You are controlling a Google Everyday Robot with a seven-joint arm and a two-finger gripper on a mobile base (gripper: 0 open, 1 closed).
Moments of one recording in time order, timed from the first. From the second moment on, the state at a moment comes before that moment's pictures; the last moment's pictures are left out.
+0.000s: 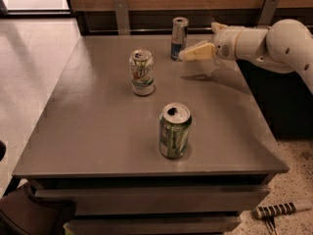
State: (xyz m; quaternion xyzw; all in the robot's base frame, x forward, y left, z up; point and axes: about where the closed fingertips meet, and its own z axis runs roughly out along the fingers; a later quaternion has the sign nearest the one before) arm 0.761 -0.140 0.899 -0.36 0.70 0.20 0.58
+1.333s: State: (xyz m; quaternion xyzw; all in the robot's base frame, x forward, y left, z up) arm 0.787 -0.083 0.896 -0.38 0.64 0.26 0.61
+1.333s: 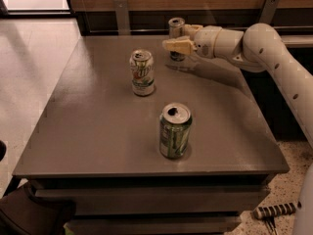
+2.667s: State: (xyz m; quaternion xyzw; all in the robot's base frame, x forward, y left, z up) arm 0.787 -0.073 0.895 -0.39 0.64 0.27 0.61
